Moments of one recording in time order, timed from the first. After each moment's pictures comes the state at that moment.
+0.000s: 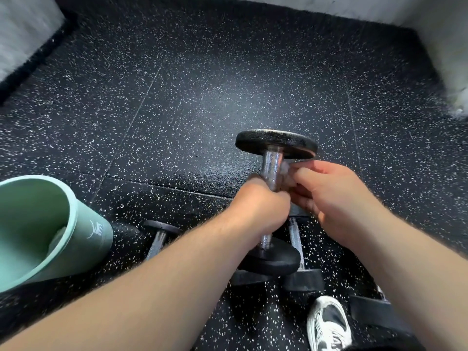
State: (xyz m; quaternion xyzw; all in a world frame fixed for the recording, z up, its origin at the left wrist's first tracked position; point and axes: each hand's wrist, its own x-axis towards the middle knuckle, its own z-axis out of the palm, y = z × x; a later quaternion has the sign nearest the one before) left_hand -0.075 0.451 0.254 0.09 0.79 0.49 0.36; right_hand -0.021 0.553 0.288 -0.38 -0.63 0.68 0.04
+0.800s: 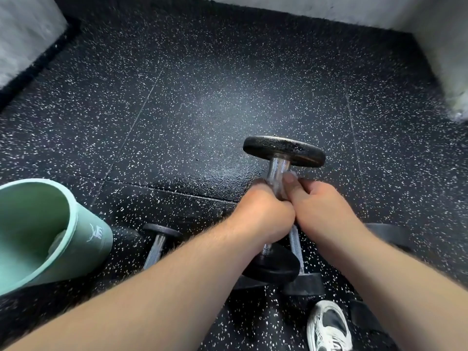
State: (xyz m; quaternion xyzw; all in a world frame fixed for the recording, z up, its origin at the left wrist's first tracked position) left_hand -0.068 0.455 0.257 0.11 0.80 0.48 0.35; right_hand -0.009 0.538 0.283 -0.38 -0.78 0.50 0.01
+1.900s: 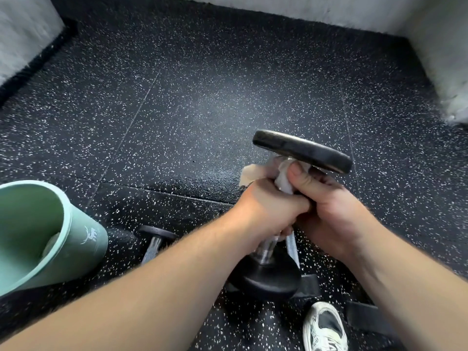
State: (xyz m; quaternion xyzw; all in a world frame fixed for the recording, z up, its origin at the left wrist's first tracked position) left_hand -0.066 0.458 0.295 0.14 0.74 0.52 0.40; right_hand -0.007 0.551 0.291 -0.19 -0.53 0.83 0.04
